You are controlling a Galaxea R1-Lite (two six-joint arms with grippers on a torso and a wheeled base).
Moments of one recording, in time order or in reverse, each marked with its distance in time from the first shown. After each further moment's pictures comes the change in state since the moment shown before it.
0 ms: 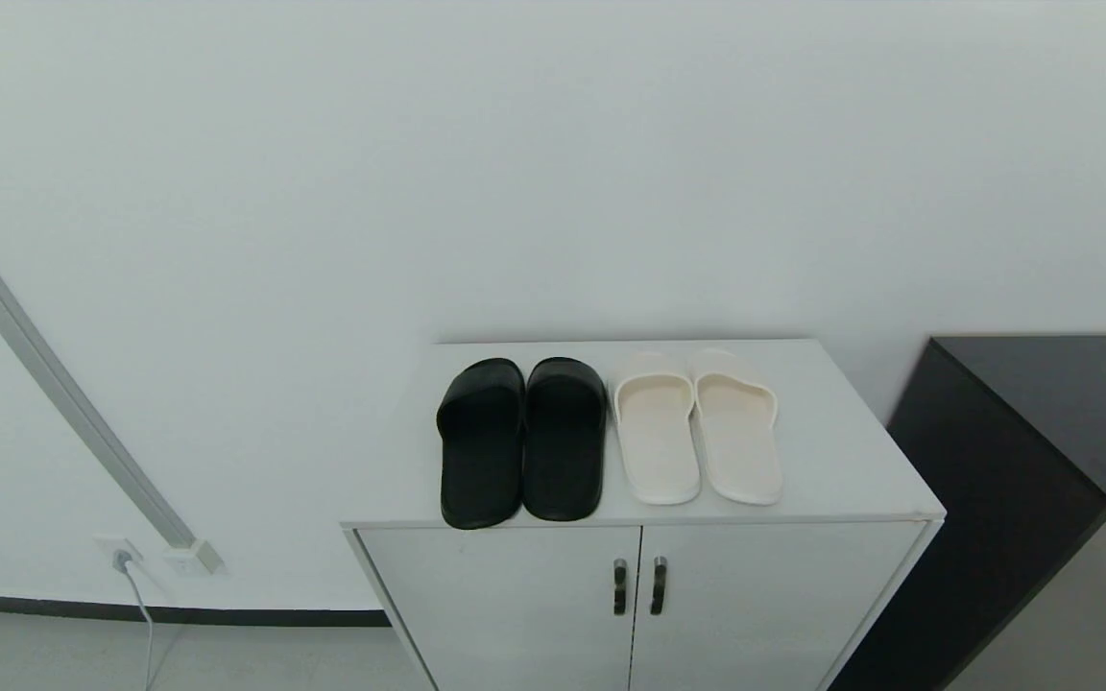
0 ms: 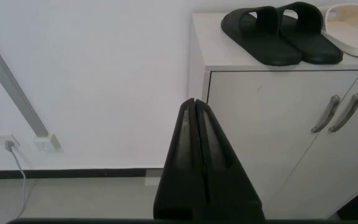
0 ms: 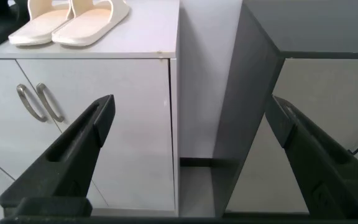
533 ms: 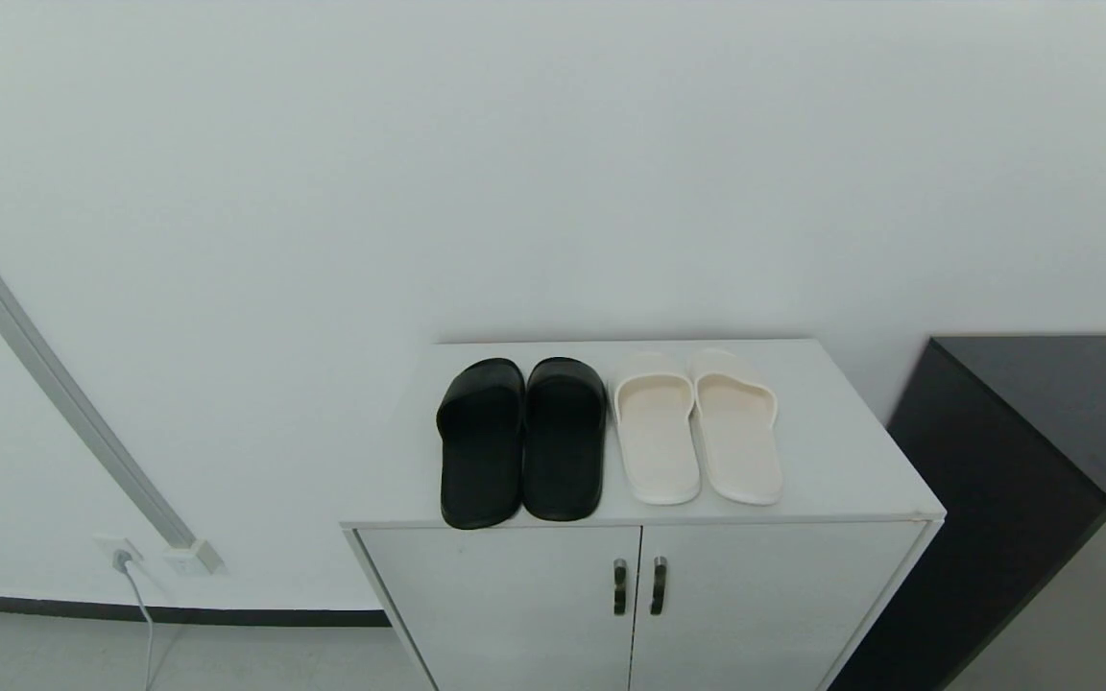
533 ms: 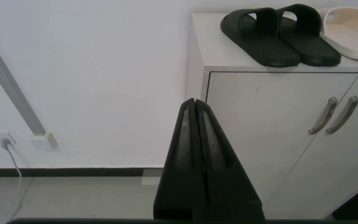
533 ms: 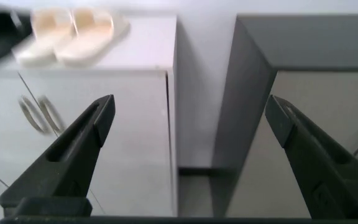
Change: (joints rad) left arm 0.000 0.000 0.000 0.000 0.000 -0.019; right arm 0.000 0.013 -0.077 0.009 -0.014 0.013
